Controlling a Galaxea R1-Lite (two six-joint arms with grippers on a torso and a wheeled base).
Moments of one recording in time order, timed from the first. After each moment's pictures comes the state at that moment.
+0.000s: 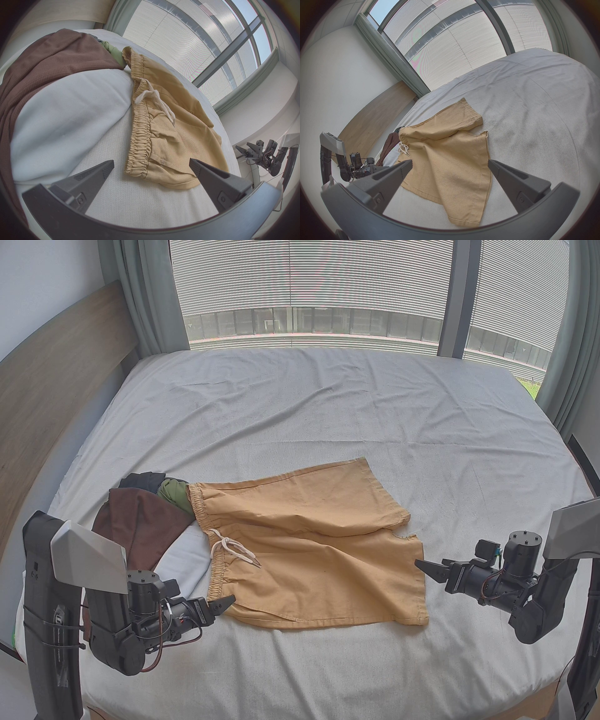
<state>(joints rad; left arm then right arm) -0.21 2.46 -0.39 -1.55 -0.26 -0.46 0.16 2.22 -0.35 -1.54 0.38 0.35</state>
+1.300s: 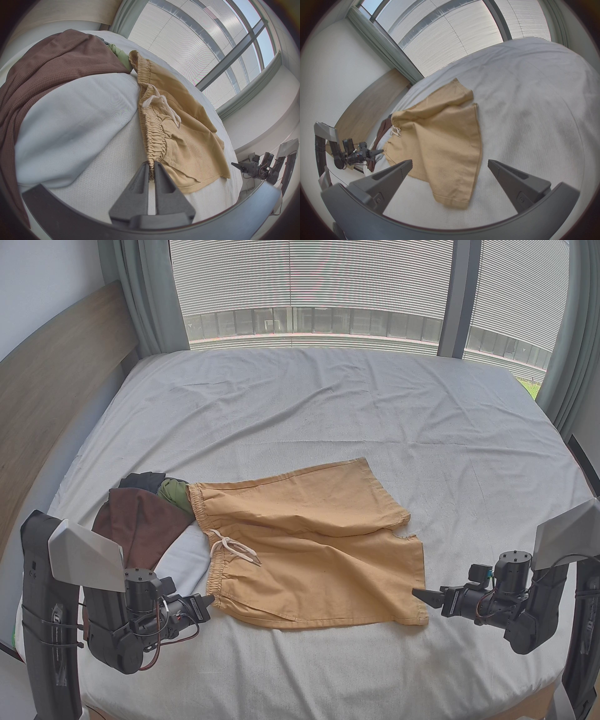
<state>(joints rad) -0.20 2.45 -0.40 -1.55 -0.23 -0.48 0.15 2.32 -0.30 -1.54 0.38 0.31</state>
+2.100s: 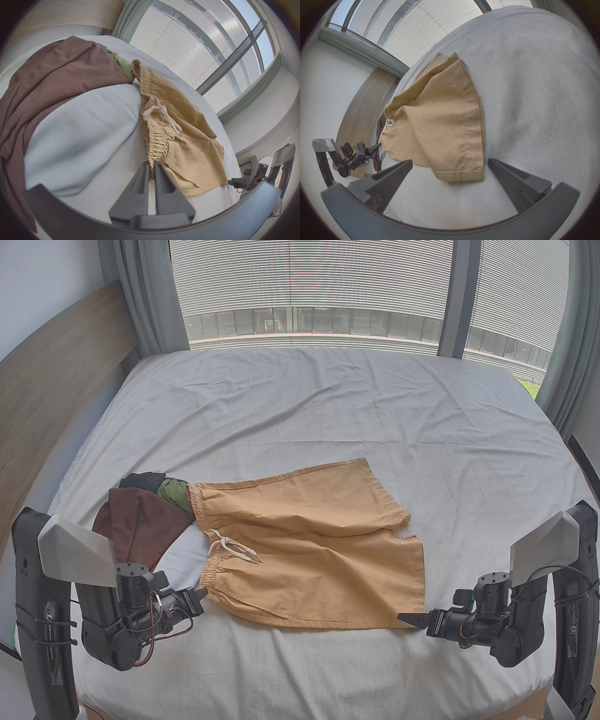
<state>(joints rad) -0.17 2.42 -0.39 -1.55 -0.22 -0.48 0.21 2.47 -0.29 -1.54 0.39 0.51</state>
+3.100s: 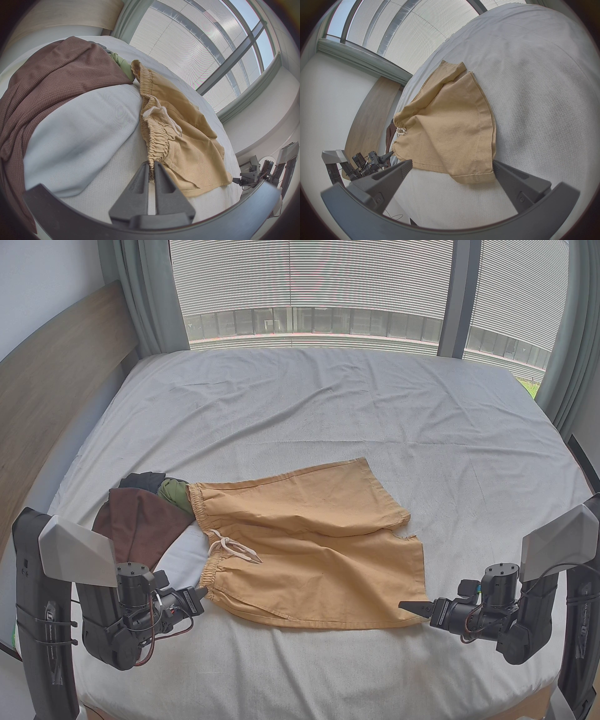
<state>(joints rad) -0.17 2.42 -0.40 -1.55 -0.22 -0.48 0.23 2.36 -0.27 -1.54 0.40 0.61</state>
